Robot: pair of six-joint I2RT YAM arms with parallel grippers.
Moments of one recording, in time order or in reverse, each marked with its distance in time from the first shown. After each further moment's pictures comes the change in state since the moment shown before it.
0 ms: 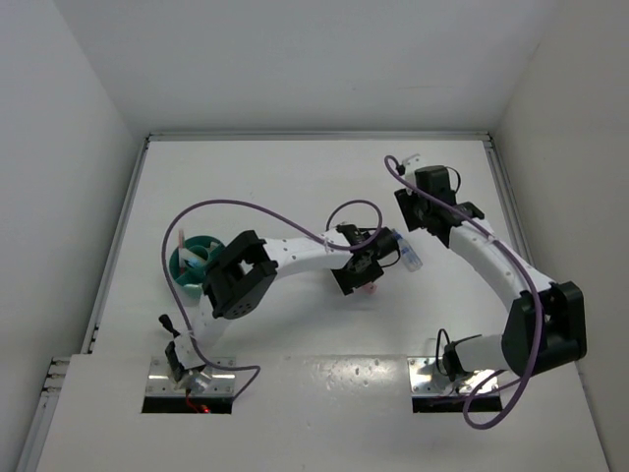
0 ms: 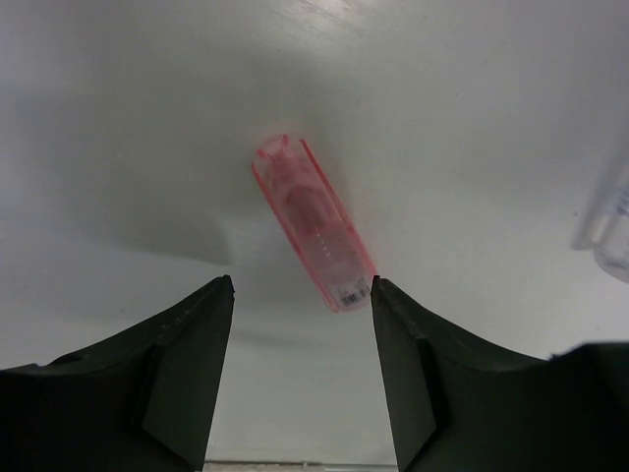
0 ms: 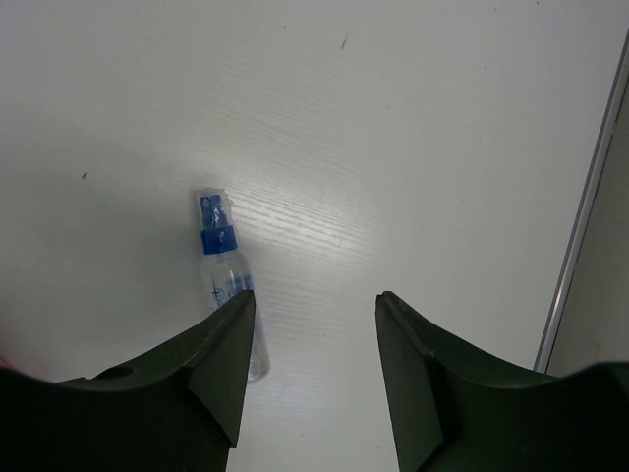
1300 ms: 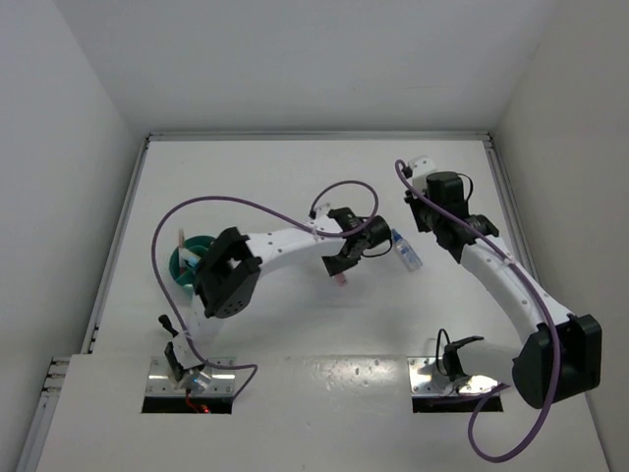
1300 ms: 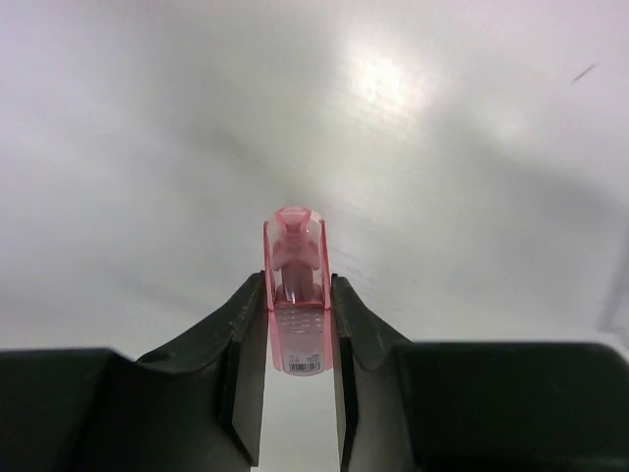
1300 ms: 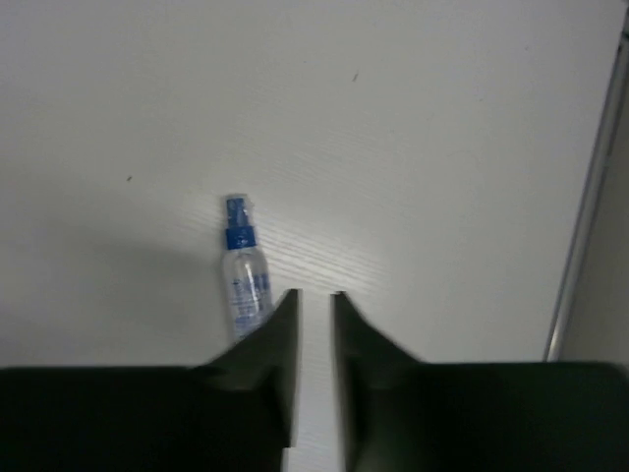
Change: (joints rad) left arm 0.035 -0.001 0.108 -0.287 -0.176 0.026; right arm 0.000 -0.158 -0.060 0.021 -0.057 -0.007
